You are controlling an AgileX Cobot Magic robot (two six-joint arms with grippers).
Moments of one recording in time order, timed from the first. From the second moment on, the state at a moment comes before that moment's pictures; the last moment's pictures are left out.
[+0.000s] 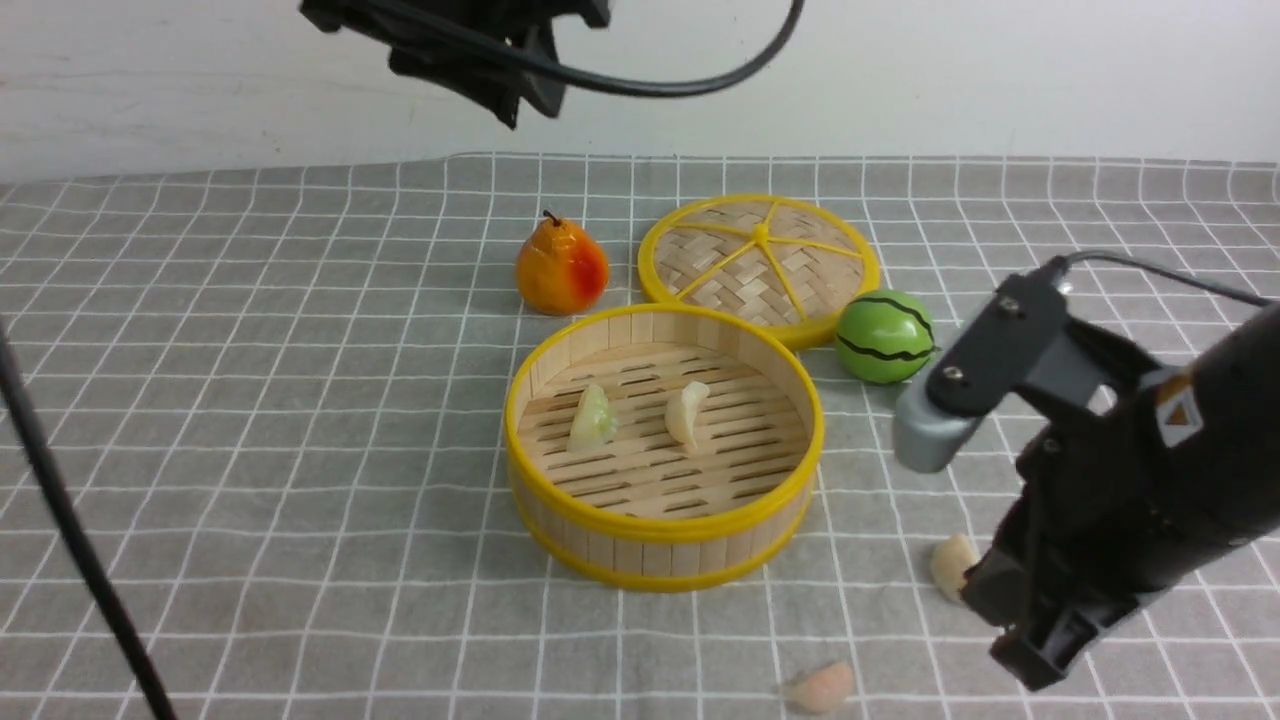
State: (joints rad) right arm 0.52 1.34 -1.07 0.21 0.99 -0.44; left arm -0.39 1.81 -2.18 -0.11 1.24 -0.10
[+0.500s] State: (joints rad) right arm 0.52 1.61 -1.08 0.41 0.87 -0.95; left arm -0.39 1.34 -1.63 -0.07 1.24 -0.09
